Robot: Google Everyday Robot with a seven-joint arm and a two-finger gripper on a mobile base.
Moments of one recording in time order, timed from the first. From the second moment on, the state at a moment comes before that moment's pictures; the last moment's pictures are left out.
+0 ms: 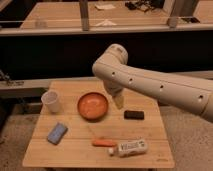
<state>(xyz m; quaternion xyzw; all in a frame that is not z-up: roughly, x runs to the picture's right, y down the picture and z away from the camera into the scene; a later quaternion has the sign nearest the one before) 0.035 0.017 0.689 -0.22 0.00 -0.20 0.95</state>
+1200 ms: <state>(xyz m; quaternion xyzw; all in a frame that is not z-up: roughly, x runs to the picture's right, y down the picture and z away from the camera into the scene) -0.032 -0.005 0.702 -0.19 -0.03 -0.28 0.94</state>
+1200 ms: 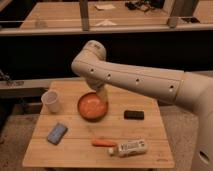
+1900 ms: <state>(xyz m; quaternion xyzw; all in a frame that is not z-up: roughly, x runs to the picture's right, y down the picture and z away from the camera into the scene) -0.073 -0.022 0.716 -0.16 -0.05 -0.32 0.93</state>
